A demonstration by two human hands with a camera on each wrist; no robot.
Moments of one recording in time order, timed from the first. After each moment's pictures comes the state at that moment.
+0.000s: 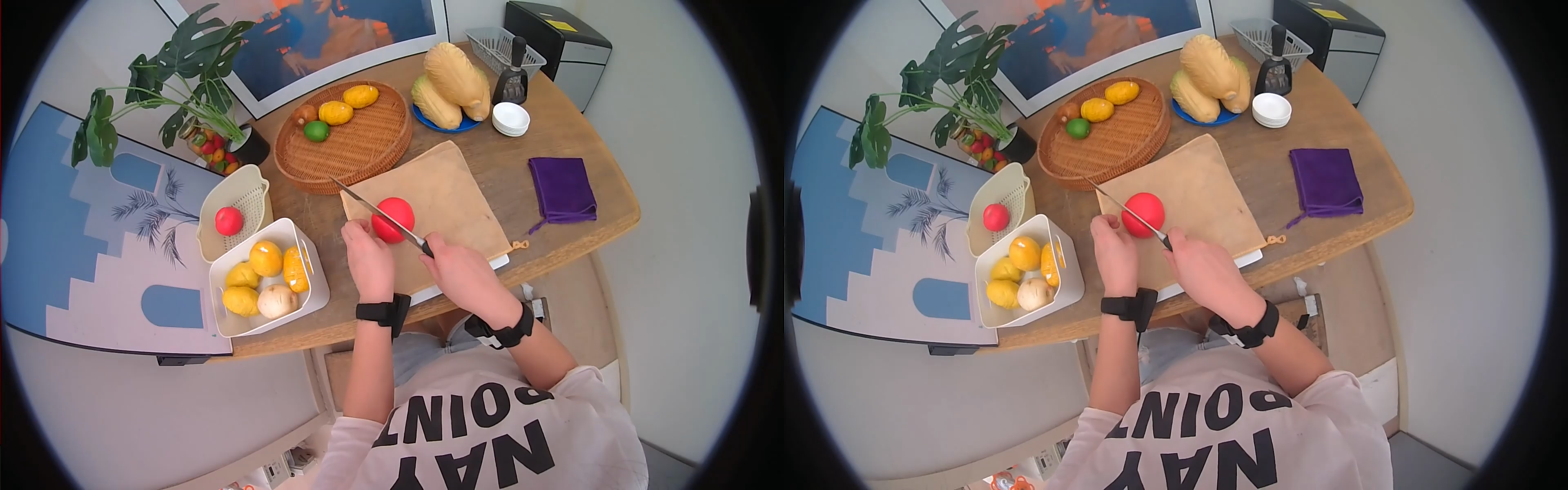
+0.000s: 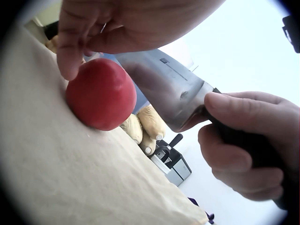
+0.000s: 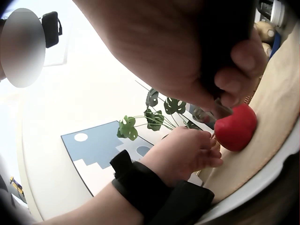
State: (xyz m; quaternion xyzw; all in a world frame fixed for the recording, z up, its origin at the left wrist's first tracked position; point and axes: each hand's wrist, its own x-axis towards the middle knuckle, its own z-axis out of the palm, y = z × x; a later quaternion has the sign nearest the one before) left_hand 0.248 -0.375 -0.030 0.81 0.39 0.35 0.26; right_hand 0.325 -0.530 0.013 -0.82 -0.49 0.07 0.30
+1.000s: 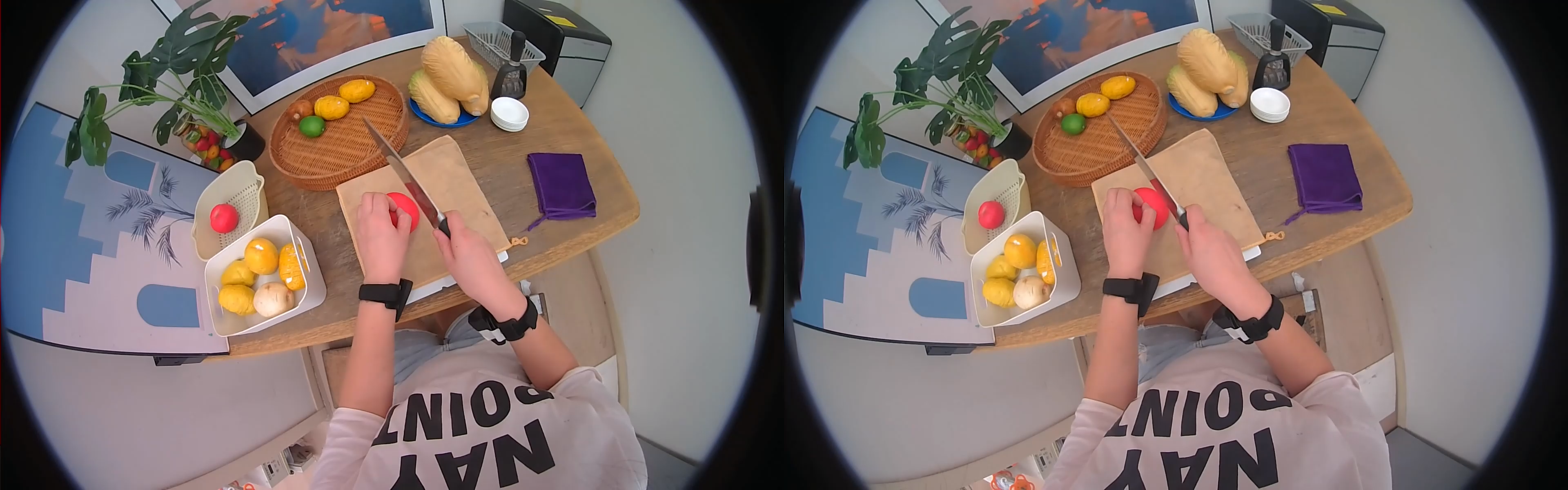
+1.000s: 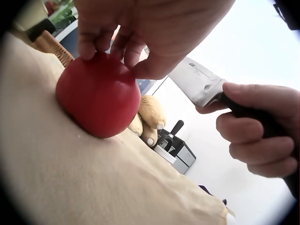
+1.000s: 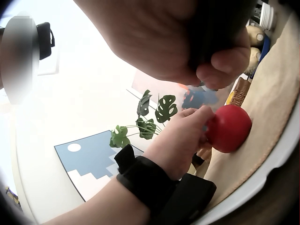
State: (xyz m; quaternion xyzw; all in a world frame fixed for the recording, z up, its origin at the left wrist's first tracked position) left_hand 0.276 -0.379 -0.009 0.87 0.27 0.34 0.24; right_hand 0.336 -0.532 0.014 -0.84 -0.39 0.10 0.36
